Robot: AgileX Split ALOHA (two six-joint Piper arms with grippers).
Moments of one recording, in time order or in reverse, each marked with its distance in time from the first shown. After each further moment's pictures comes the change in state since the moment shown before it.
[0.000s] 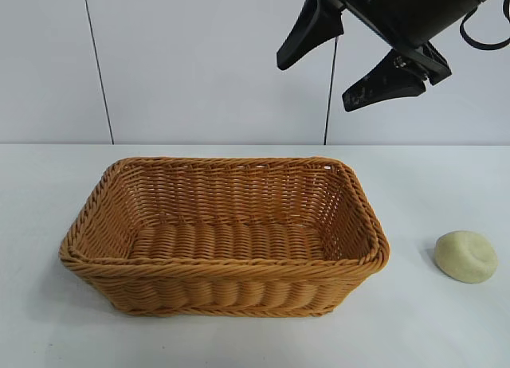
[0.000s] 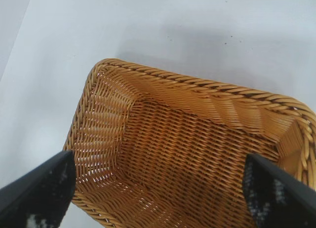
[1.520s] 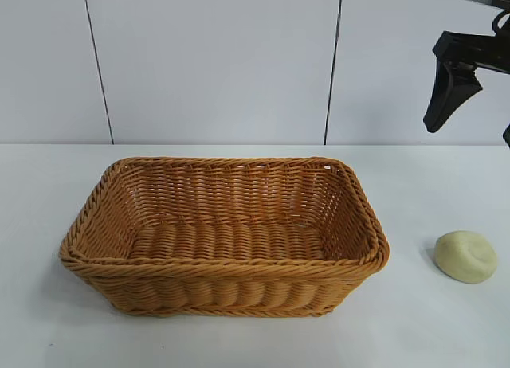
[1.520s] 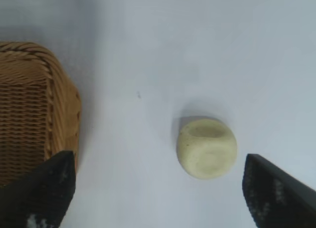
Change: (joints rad) left arm -0.038 -0.095 0.000 -0.001 0.000 0.000; right arm -0.244 0.156 -0.015 -0.649 0.164 0.364
